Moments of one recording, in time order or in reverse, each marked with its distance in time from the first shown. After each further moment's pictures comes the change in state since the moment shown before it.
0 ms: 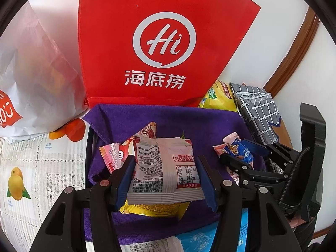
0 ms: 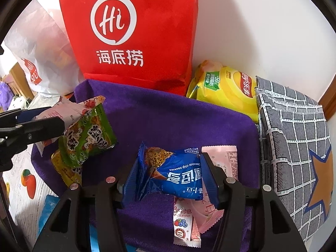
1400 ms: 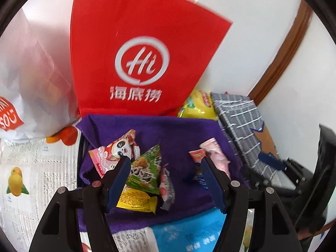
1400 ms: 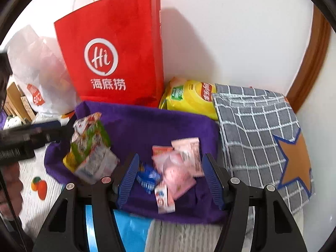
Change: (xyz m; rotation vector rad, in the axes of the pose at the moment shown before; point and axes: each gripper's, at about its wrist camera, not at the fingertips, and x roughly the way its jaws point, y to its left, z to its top) left arm -0.040 -0.028 0.002 0.013 -0.063 -0.064; right arm -0.092 -0.018 -0.025 0.103 -0.084 -0.097
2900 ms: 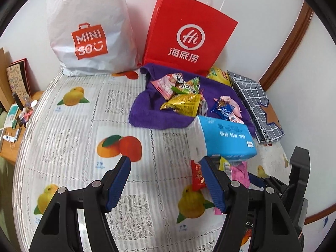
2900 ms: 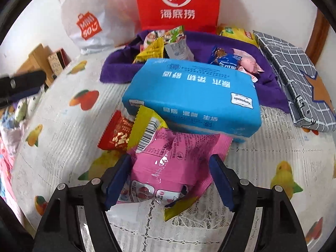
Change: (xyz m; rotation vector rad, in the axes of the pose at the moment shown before) left arm -0.121 0.059 -0.145 -0.113 0.029 0.115; right arm -0.040 0.106 -0.164 0.014 0.153 0.153
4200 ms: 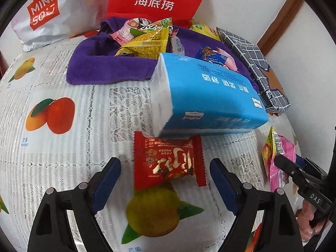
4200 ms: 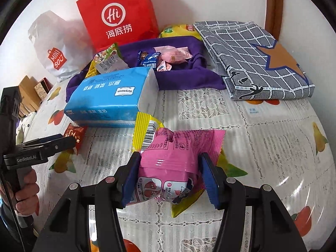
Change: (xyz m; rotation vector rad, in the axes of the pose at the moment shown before) left arm 0.101 -0.059 -0.030 0.064 0.164 -0.028; right arm -0.035 -0.120 -0.031 0.148 -0.069 -0.033
